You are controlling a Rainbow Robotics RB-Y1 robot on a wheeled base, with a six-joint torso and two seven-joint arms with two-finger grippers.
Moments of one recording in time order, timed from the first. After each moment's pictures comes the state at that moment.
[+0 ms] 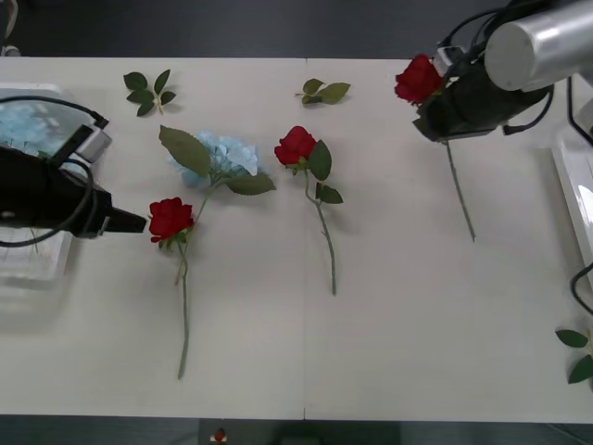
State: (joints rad) right arm -0.98 -0.71 0.50 -1.15 -0.91 1.26 1.37; left arm -0.33 1.08 -0.24 -1.74 1.47 1.11 -1.84
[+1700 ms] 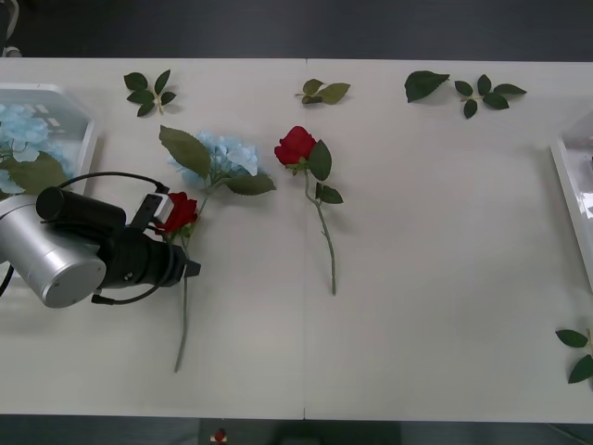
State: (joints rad) right arm -0.69 -1.08 0.30 -0.80 -0.85 0.91 1.87; left arm -0.38 0.94 -0.66 -1.80 0.79 0.96 -1.10
